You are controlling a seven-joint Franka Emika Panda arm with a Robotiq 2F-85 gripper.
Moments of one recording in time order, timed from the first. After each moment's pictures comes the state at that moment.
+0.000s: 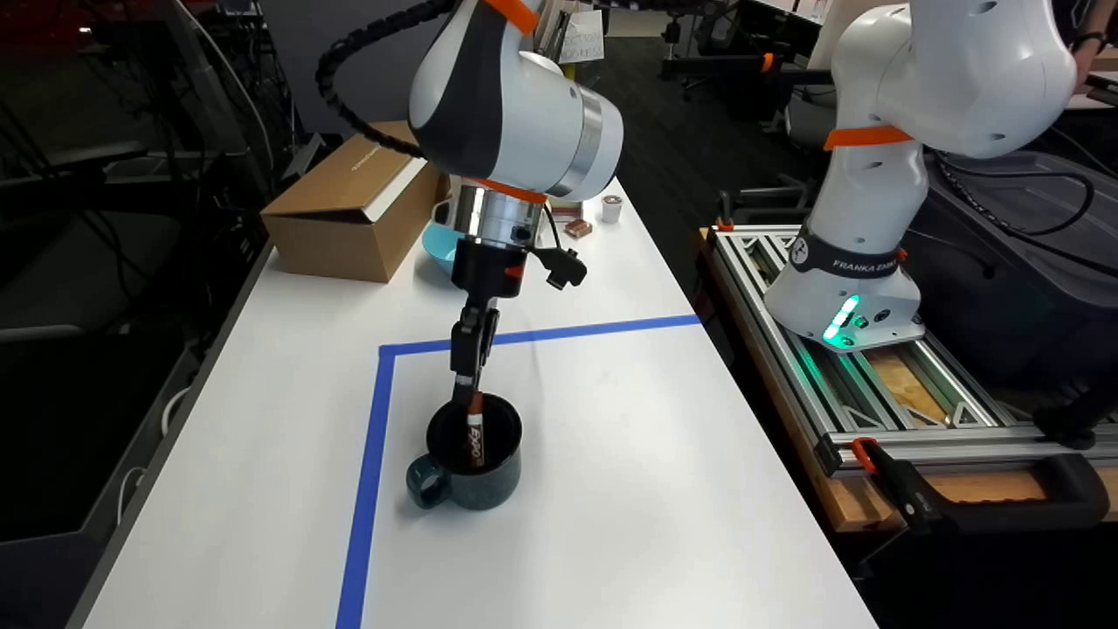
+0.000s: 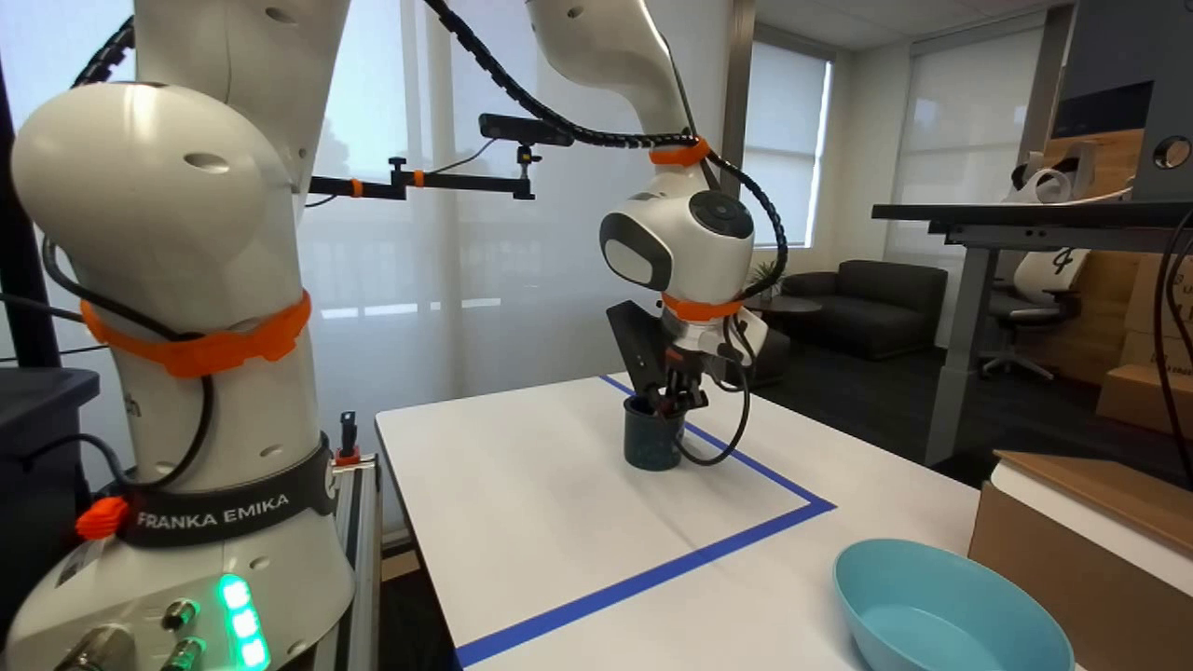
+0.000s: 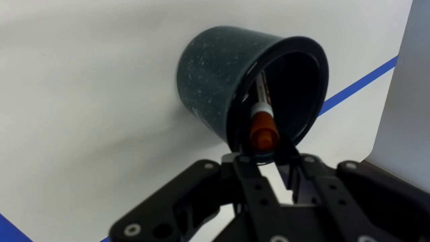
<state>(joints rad) 0.07 0.28 0.21 -2.40 1.39 2.73 -0.92</state>
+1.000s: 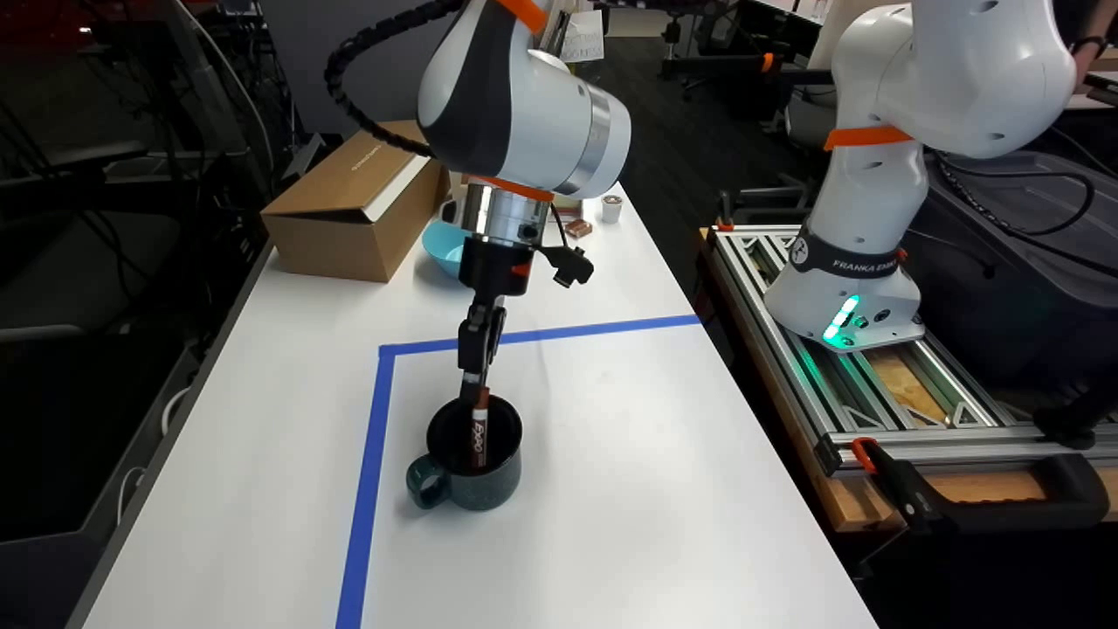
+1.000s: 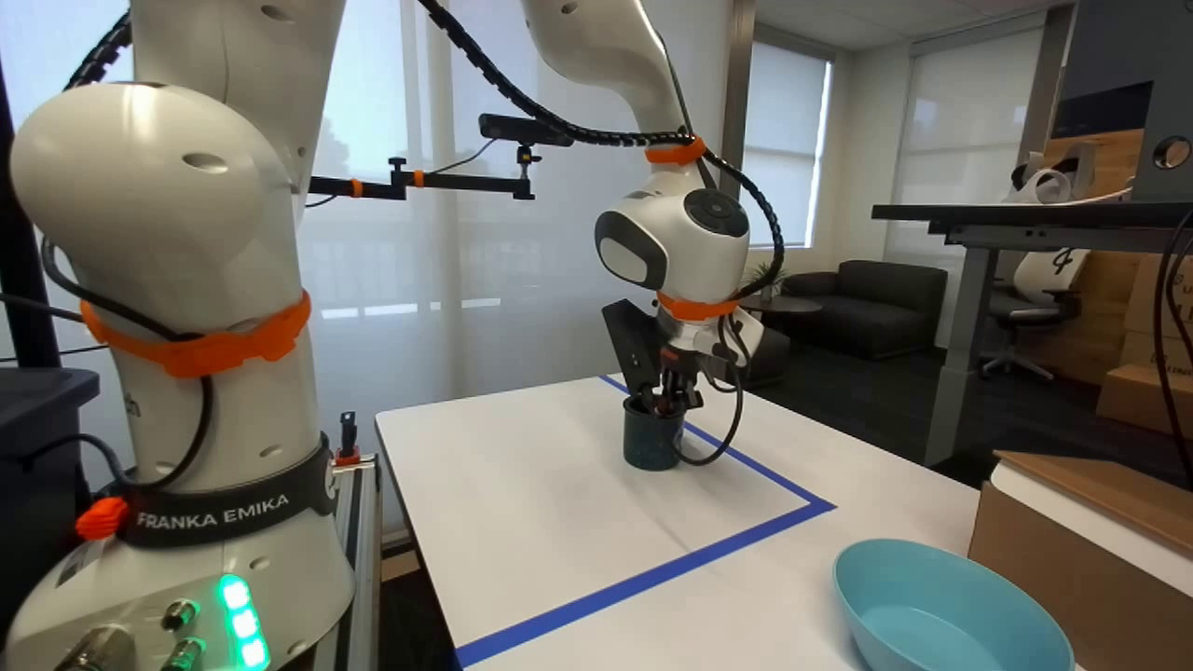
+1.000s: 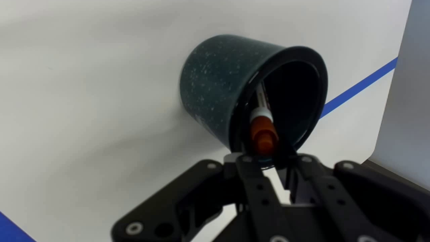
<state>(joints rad) 0.06 0.26 0.22 -2.42 1.39 2.73 -0.91</state>
